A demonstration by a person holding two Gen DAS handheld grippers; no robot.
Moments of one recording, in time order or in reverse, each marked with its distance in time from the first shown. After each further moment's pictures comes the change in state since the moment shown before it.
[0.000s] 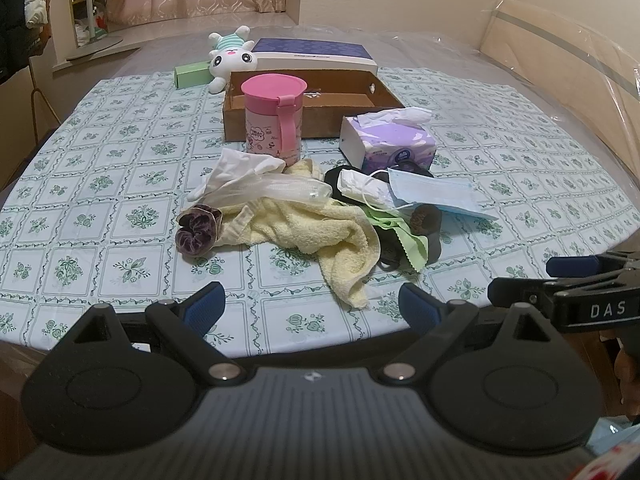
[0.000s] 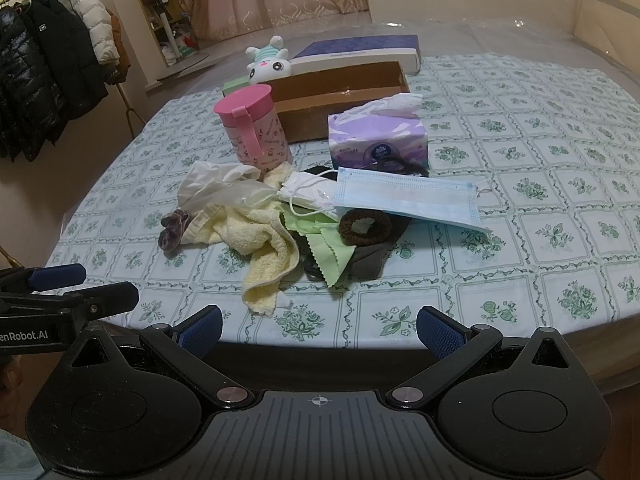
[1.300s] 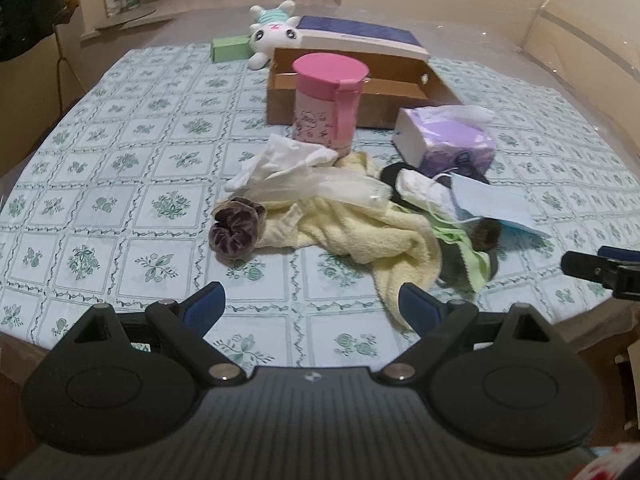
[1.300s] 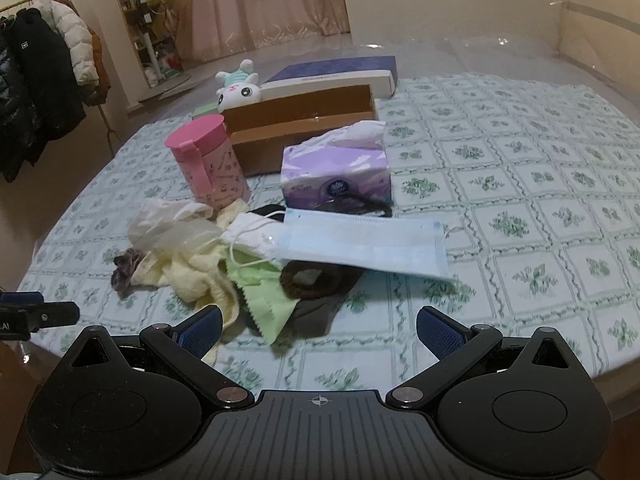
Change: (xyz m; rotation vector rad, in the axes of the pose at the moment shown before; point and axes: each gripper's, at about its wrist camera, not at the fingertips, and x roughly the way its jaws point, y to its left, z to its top) left arm 0.050 0.042 0.018 -0.090 0.064 0.082; right arm 0.033 -0.050 0.027 -0.003 -0.085 -0.041
